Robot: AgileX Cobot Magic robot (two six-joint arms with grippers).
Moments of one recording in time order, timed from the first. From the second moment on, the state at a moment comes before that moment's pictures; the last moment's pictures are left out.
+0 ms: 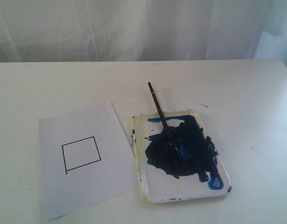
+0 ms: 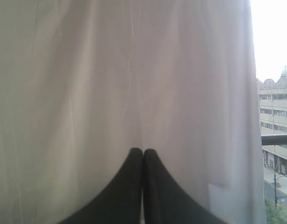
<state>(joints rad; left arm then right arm) -0.01 0.29 -0.56 -0.07 0.75 -0.06 0.01 0.00 -0.28 0.10 0.02 0.00</state>
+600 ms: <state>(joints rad) -0.01 0.89 -0.88 -0.13 0.91 0.00 0.01 0.24 -0.43 0.10 0.13 0.00</state>
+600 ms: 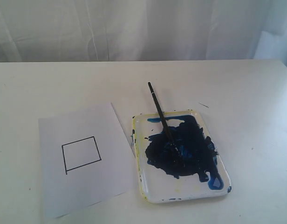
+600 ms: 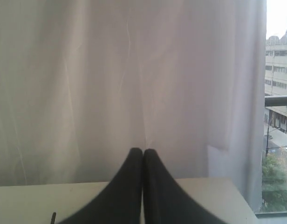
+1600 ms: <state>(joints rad) -0.03 1.50 -1.16 -0.28 0.98 0.18 0.01 0.94 -0.80 0.10 0.17 0.02</state>
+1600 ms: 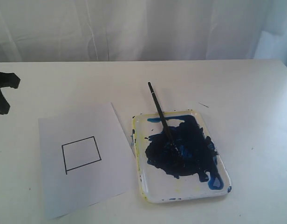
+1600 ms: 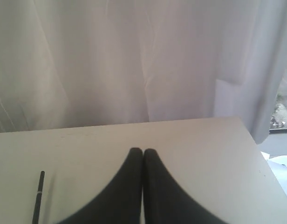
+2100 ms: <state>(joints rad) -0.20 1.66 -1.25 -0.08 1.02 0.09 0.01 1.21 -1.00 0.10 0.26 -0.13</state>
